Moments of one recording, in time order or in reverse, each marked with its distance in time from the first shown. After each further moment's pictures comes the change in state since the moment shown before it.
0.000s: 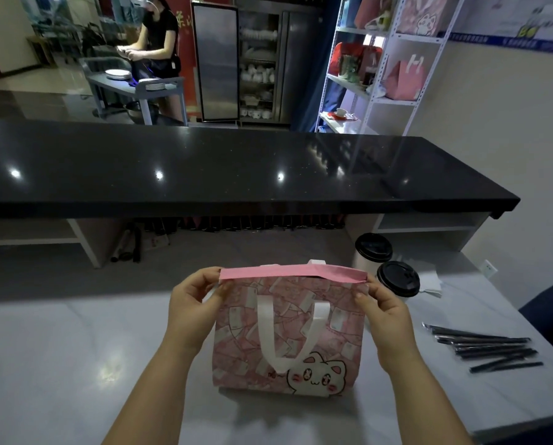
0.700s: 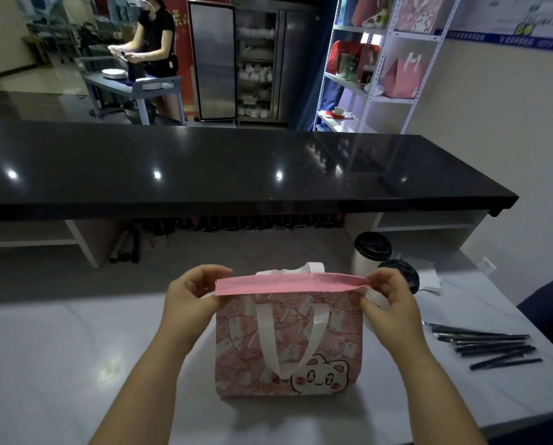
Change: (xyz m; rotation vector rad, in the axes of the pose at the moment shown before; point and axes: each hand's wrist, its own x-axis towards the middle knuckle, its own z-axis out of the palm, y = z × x) left_hand 0.006 0.009 -0.008 0.136 -0.049 -0.032; right_hand 0.007 -0.003 -0.013 -0.403 0.017 -0.187
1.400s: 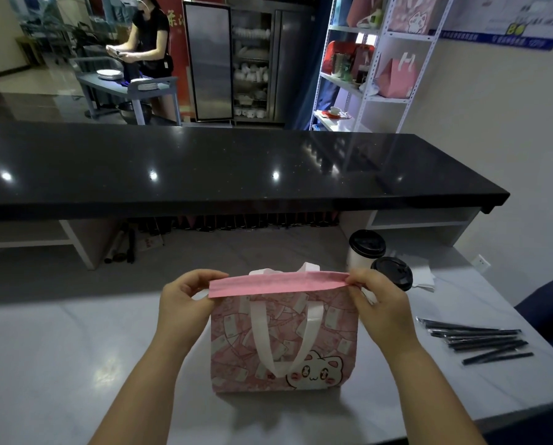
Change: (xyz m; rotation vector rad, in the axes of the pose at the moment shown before) left_hand -0.007 -0.001 0.006 0.051 0.053 0.058; right_hand 0.002 -0.006 -0.002 -0.318 -0.004 -0.504
